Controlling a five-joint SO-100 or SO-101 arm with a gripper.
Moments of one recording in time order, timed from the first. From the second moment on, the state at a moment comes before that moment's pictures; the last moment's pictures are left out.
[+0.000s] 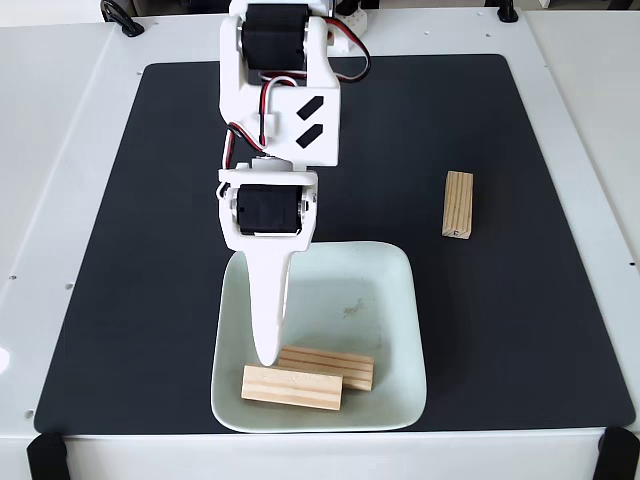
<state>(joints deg) -6.0 38.4 26.5 50.3 -0.3</state>
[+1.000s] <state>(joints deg) -10.9 93.4 98.0 50.3 -21.8</state>
